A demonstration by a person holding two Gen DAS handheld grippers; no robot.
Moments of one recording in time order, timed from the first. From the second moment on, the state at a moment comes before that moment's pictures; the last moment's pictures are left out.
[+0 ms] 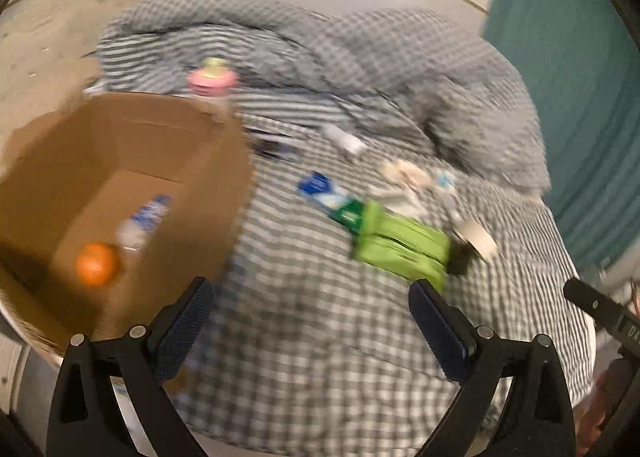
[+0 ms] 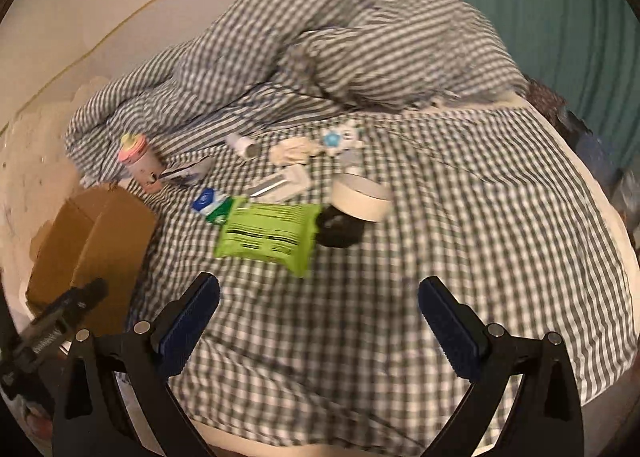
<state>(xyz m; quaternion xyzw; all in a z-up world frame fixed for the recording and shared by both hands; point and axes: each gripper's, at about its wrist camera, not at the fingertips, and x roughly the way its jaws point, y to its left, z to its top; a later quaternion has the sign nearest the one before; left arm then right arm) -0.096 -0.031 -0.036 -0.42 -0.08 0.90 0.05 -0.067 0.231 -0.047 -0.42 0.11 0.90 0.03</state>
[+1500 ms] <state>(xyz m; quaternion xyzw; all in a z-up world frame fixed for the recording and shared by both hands) -0.234 0.115 -0.163 -0.52 0.09 0.85 0.10 -0.225 0.282 -0.105 -0.48 0.07 0.87 -0.01</state>
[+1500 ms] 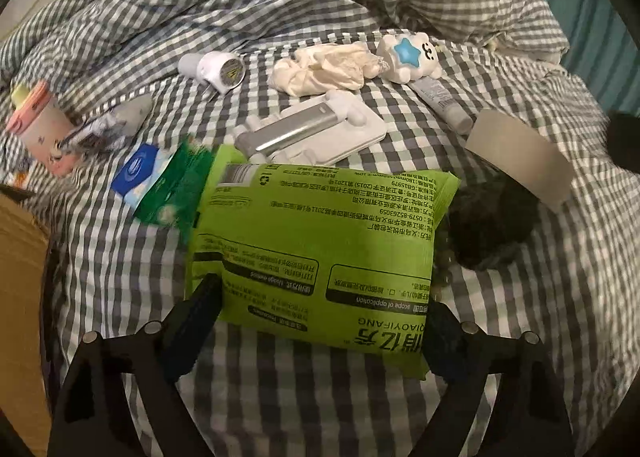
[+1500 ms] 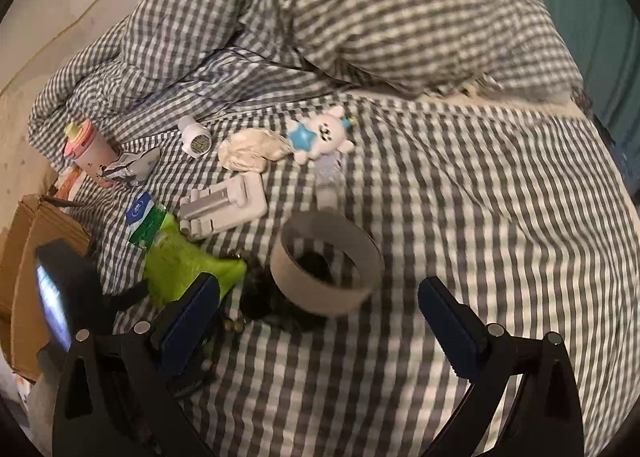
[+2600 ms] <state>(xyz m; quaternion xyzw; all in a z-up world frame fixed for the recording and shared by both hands) -0.195 0.078 -0.124 -0.51 0.06 0.85 0.08 -0.171 0.334 -0.115 -0.49 0.17 0.85 0.00</state>
